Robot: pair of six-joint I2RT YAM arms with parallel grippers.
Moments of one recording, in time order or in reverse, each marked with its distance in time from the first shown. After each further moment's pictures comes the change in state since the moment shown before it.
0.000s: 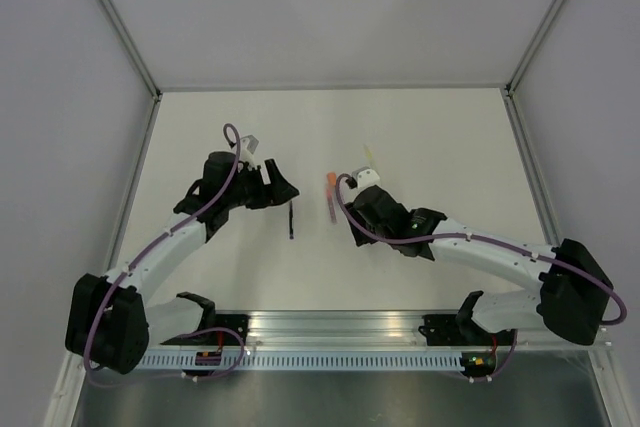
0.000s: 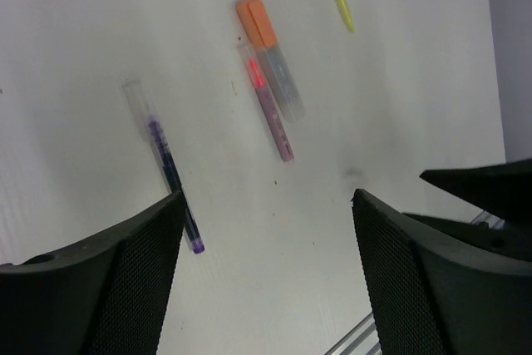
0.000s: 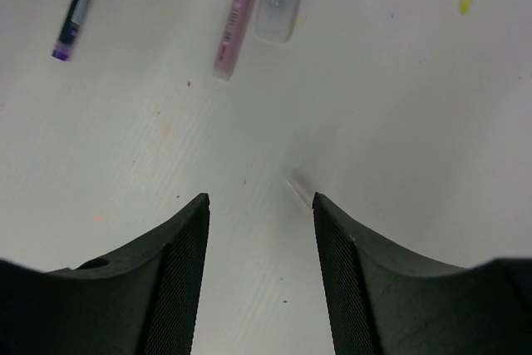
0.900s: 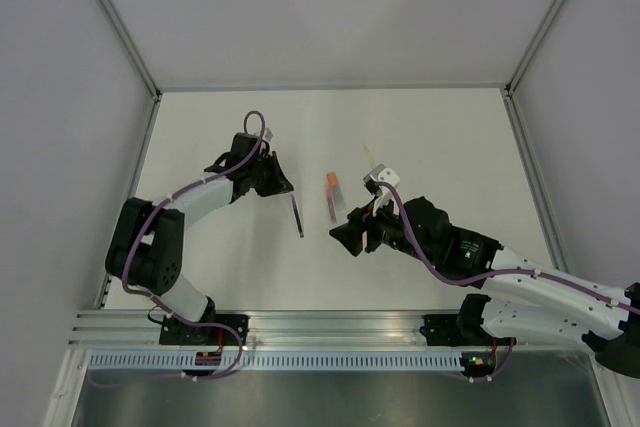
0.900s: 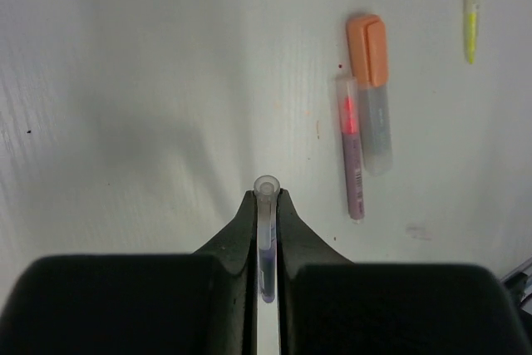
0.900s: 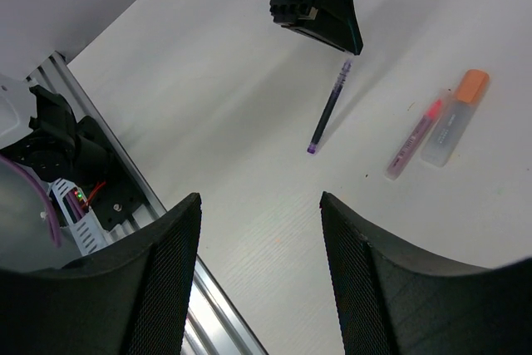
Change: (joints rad) left arm 0.004 0.349 0.163 -0.035 -0.050 -0.030; right arm 0.121 -0.339 -0.044 0.192 -0.200 0.000
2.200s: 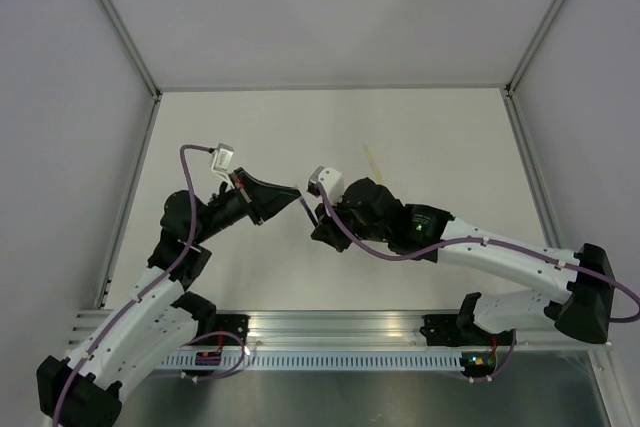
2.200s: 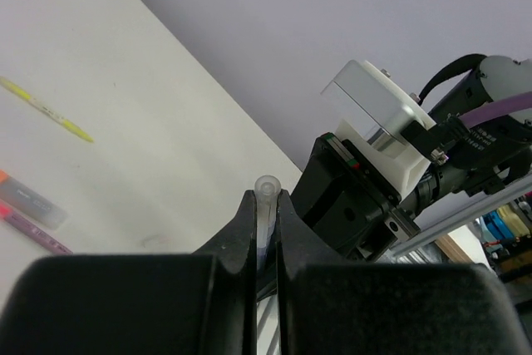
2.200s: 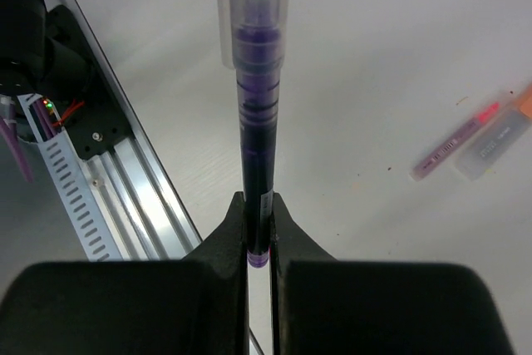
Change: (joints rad) left arm -0.128 -0.880 -0.423 0.539 0.263 -0.244; right arm 0.019 0.365 0.314 -0.227 -0.145 -0.190
